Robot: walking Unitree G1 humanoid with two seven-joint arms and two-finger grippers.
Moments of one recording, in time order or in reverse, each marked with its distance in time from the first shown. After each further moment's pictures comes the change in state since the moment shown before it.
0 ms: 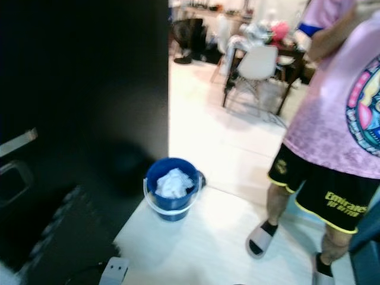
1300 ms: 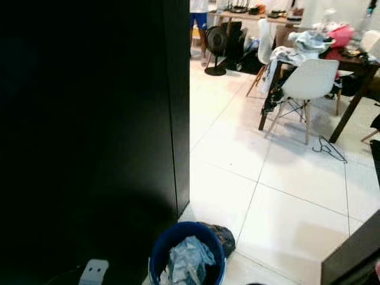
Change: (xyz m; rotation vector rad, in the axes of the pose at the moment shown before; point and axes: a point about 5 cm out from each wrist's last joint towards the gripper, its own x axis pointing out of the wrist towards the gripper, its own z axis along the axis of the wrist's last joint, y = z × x) left arm -0.006 0.036 -0.008 -0.033 -0.009 0.062; right arm -0.003 -0.031 -0.027 0.081 0.037 0.008
